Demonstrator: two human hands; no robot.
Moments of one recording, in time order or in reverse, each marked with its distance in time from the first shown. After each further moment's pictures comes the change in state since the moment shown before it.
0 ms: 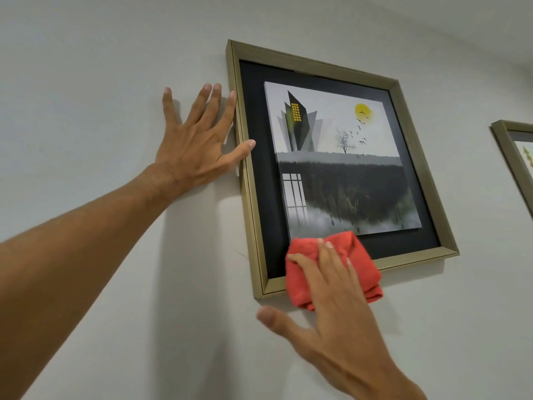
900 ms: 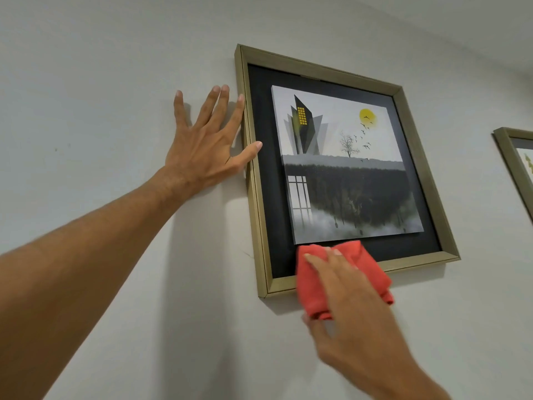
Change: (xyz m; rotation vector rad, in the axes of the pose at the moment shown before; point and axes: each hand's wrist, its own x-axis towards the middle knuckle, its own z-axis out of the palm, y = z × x) left_hand -0.002 0.001 0.002 -0.010 0.015 -0.009; right_hand -0.002 0.011 -0.014 -0.182 -0.008 -0.102
